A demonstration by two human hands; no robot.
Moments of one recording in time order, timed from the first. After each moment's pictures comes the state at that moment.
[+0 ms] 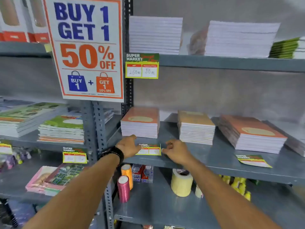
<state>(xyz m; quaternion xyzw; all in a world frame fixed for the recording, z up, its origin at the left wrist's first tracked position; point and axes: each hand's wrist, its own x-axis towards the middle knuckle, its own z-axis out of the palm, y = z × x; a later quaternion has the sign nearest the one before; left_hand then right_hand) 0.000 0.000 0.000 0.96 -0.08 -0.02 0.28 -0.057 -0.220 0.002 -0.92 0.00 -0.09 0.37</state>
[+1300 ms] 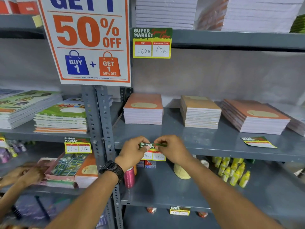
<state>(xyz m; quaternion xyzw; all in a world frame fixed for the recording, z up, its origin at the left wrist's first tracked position) -0.048 0.017 -0.052 0.87 -0.19 0.06 0.45 -0.080 -0.165 -0.026 -0.90 -0.08 -0.11 0.41</state>
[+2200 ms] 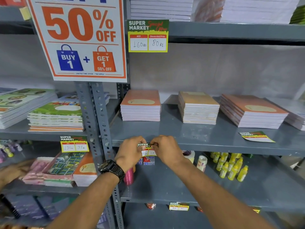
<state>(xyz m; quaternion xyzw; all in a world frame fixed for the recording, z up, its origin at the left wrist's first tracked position) -0.055 0.014 -0.053 0.92 -0.19 0.13 0.31 -0.081 -0.146 -0.037 -0.96 -0.08 -0.16 0.23</state>
